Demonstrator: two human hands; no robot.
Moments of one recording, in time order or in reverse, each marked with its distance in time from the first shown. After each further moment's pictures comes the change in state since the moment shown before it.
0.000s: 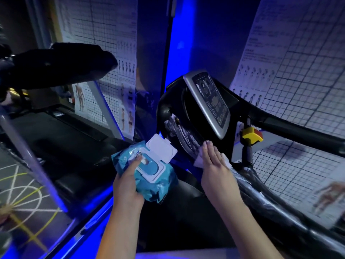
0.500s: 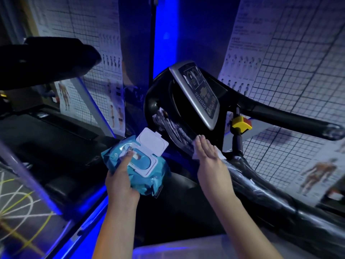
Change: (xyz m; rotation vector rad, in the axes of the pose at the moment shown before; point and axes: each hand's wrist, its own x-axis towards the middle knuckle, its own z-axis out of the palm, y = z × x) left_hand -0.004 -0.004 0.008 0.020 0.043 0.048; right_hand -0.004 0.008 0.007 0.115 0.071 0.061
